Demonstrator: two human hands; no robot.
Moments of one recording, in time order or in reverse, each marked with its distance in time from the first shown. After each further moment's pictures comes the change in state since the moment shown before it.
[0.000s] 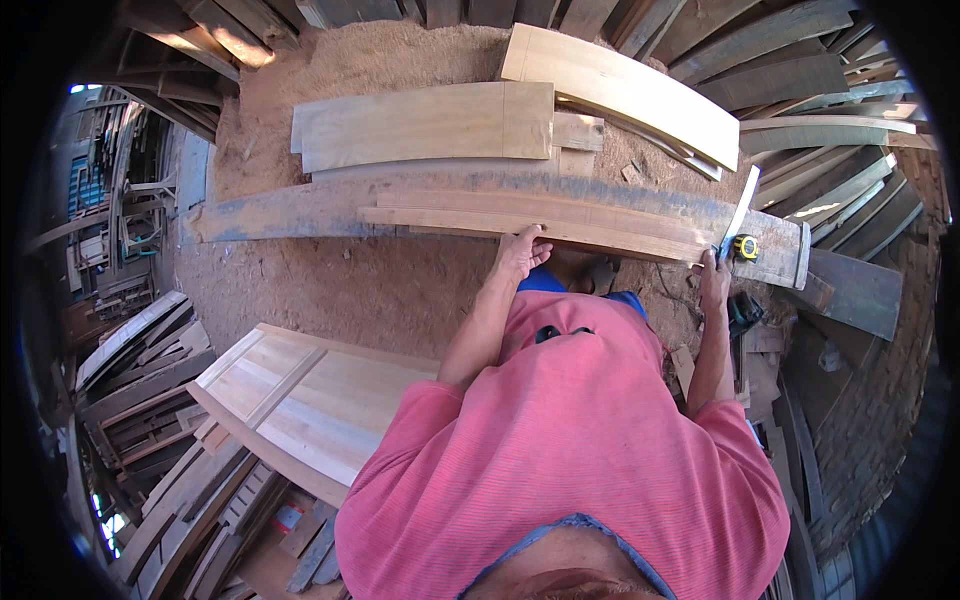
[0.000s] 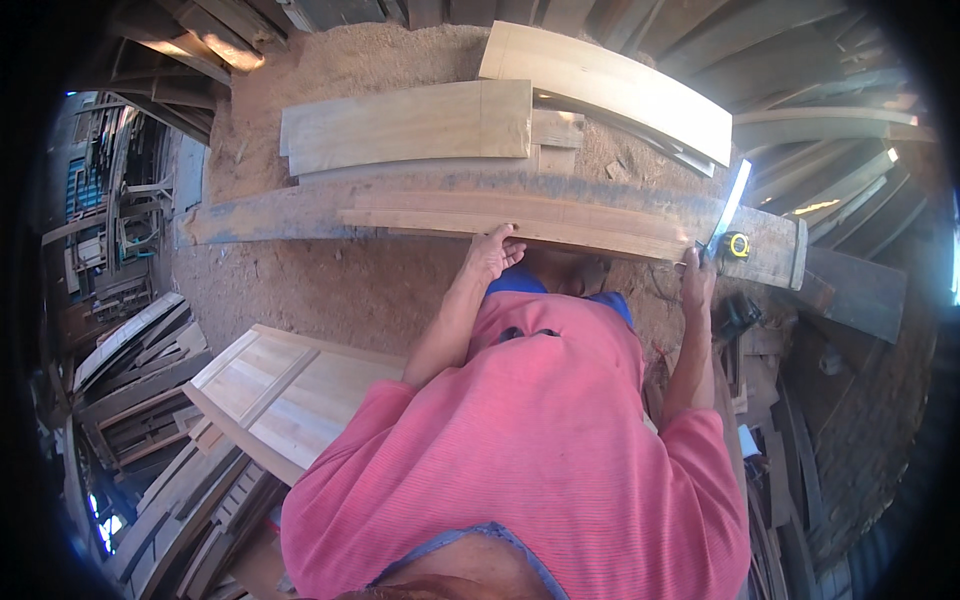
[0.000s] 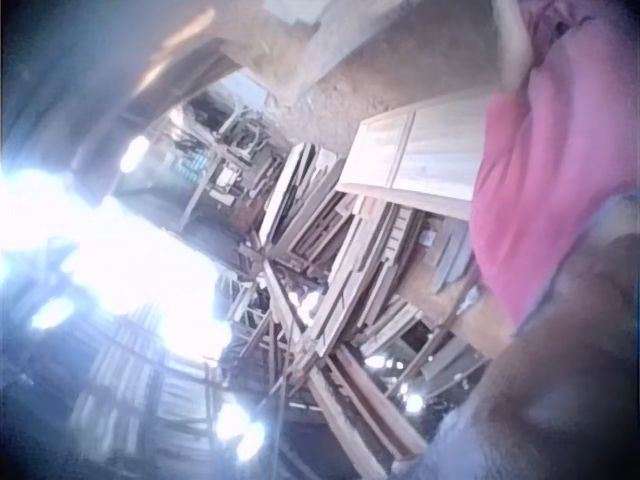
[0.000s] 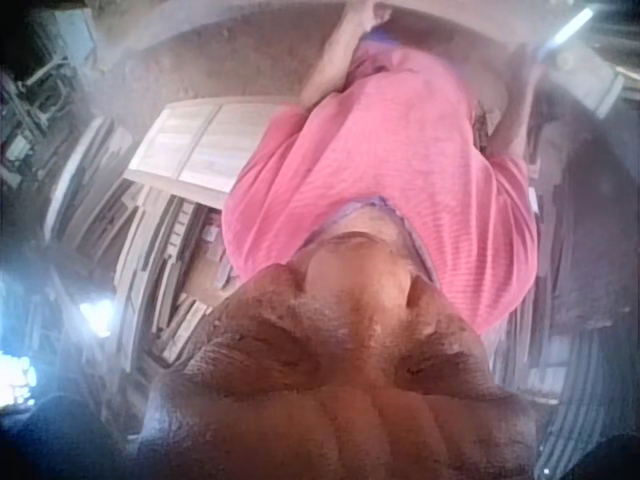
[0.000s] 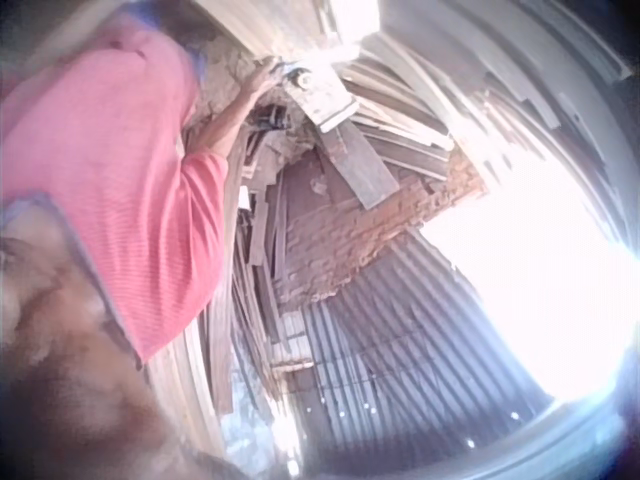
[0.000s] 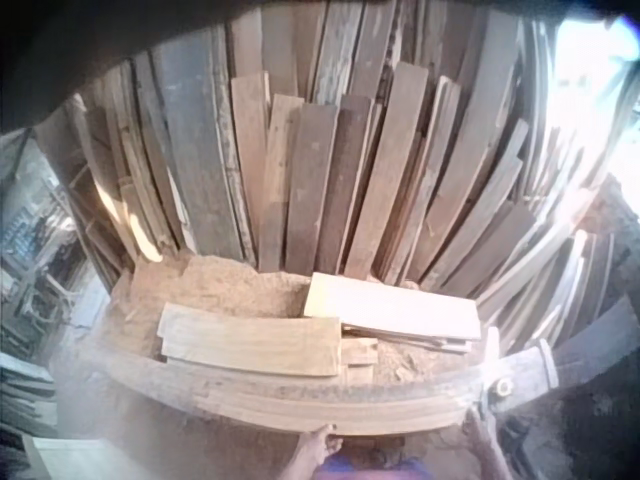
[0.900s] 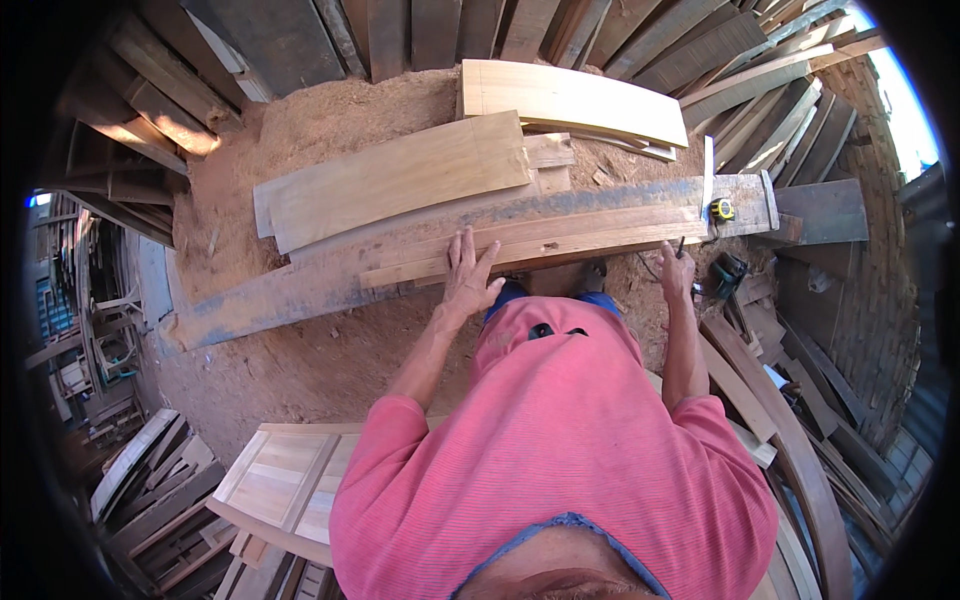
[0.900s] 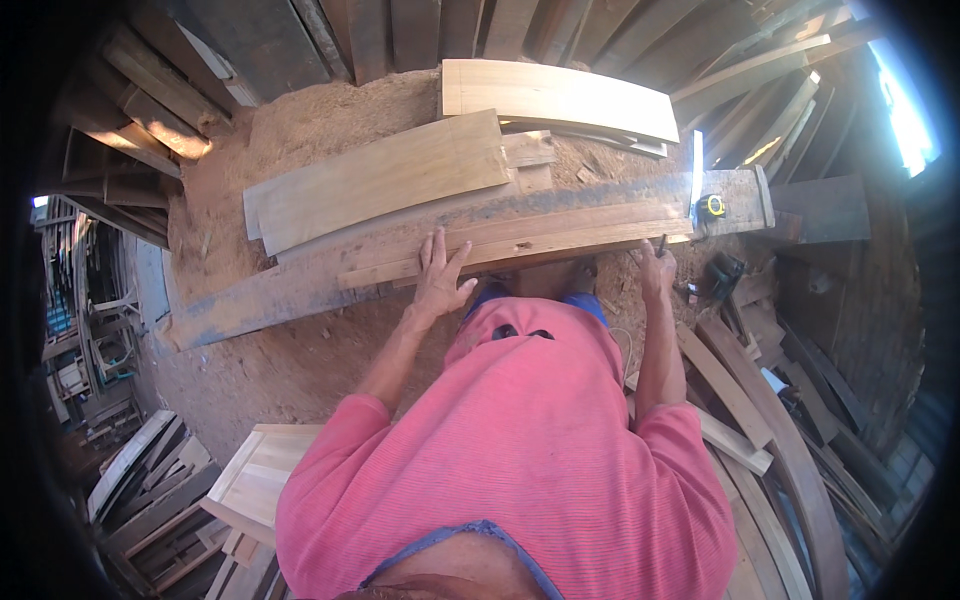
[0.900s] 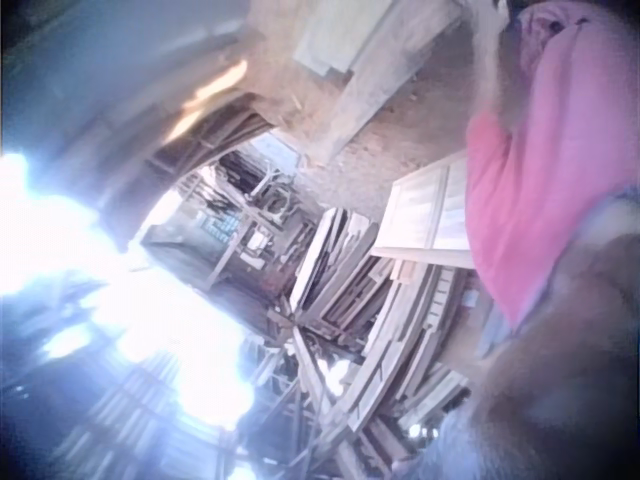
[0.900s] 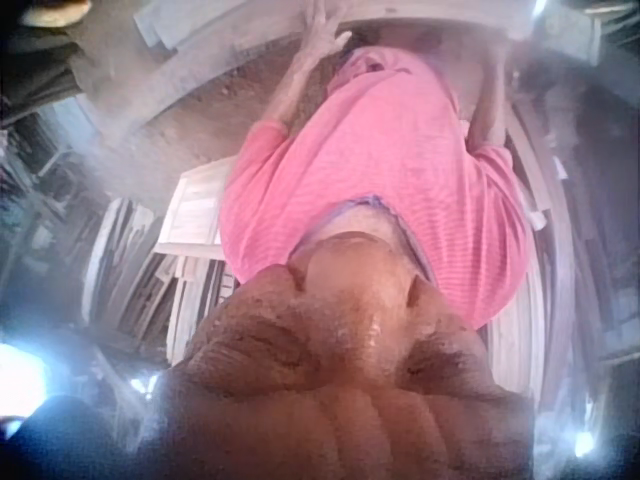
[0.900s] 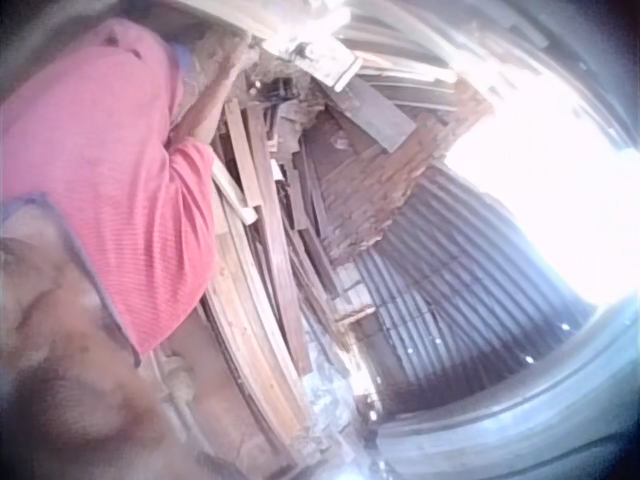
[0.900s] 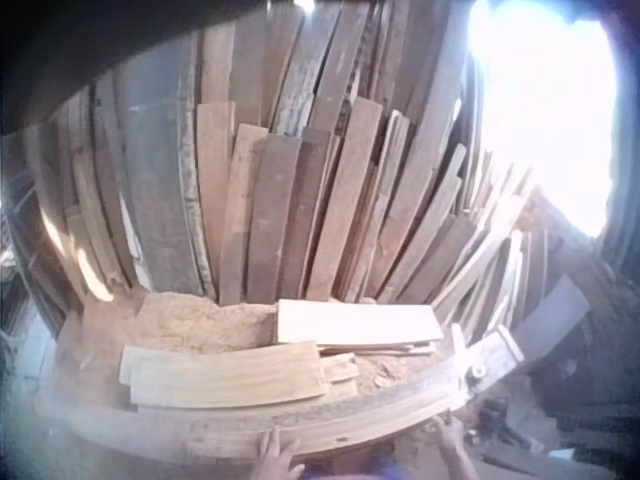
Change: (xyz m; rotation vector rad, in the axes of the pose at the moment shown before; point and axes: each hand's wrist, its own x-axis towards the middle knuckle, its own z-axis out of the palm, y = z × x) left_hand -0.057 0.131 -0.107 1.738 -0.169 1.236; right_hand -0.092 -0.029 0.116 0.031 0.368 0.083
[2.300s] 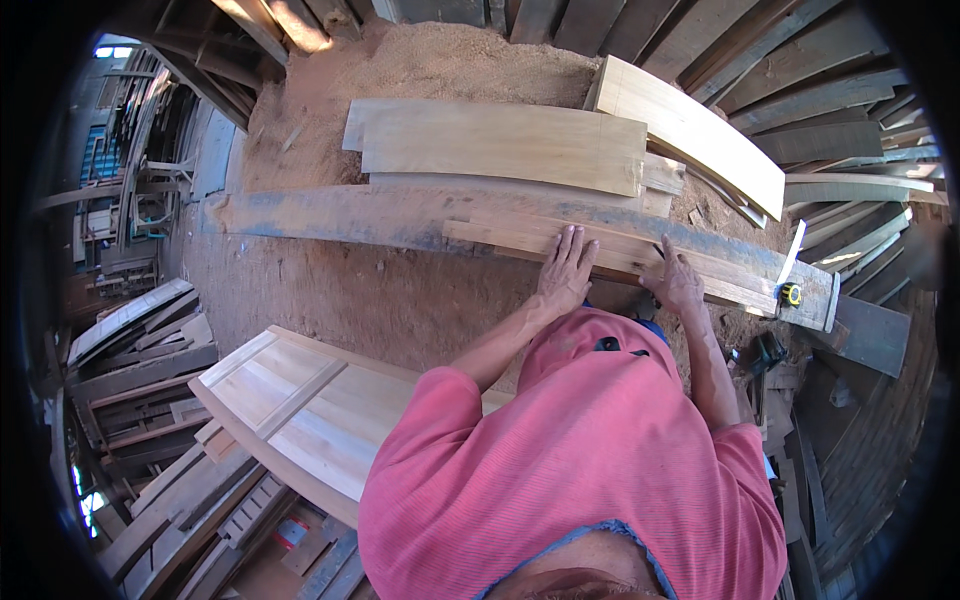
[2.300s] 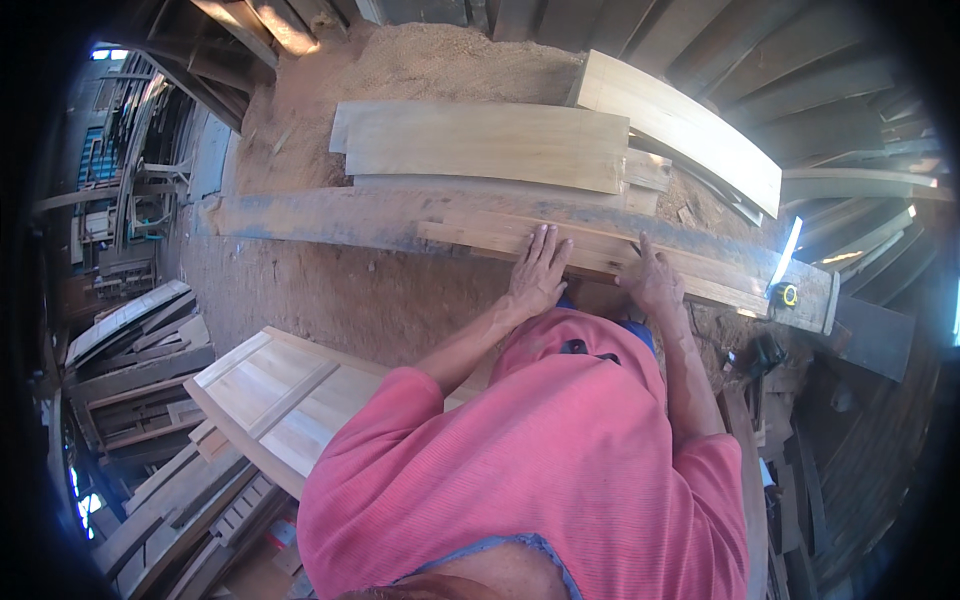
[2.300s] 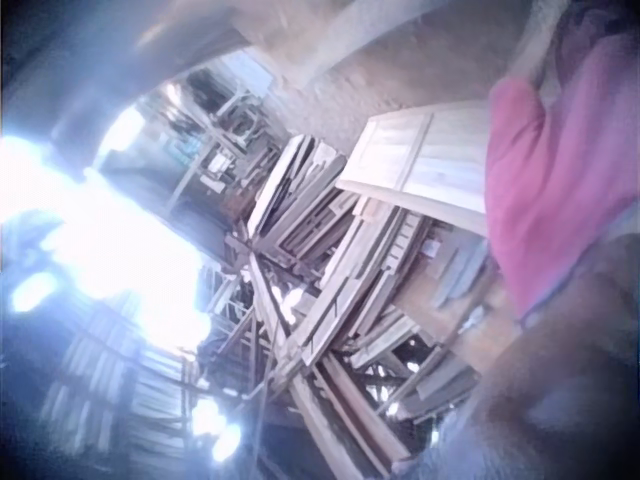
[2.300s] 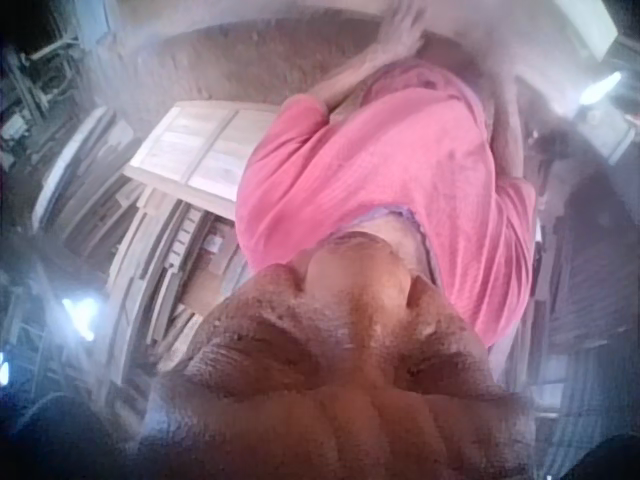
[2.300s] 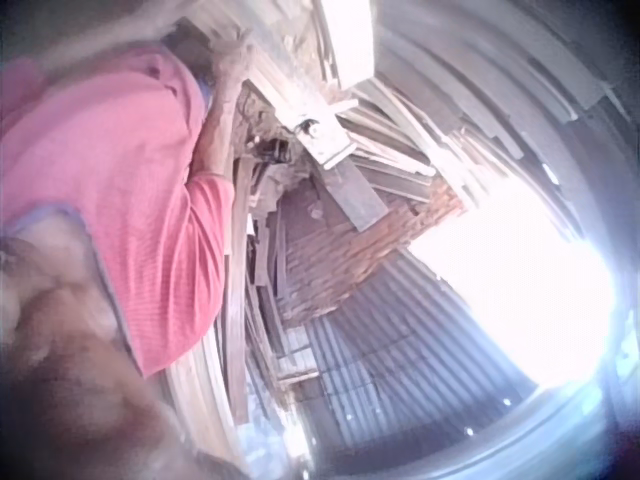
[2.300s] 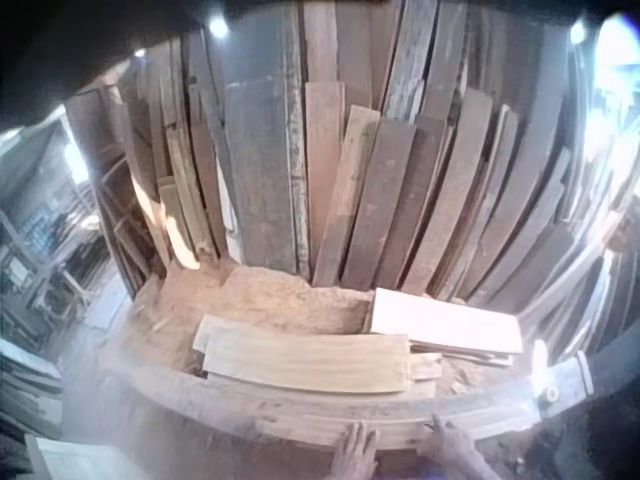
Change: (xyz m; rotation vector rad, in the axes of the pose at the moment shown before) left_hand -0.007 0.022 0.034 -0.009 -0.023 -0.101; right_hand -0.098 -0.135 0.116 -0.981 -0.582 -0.707
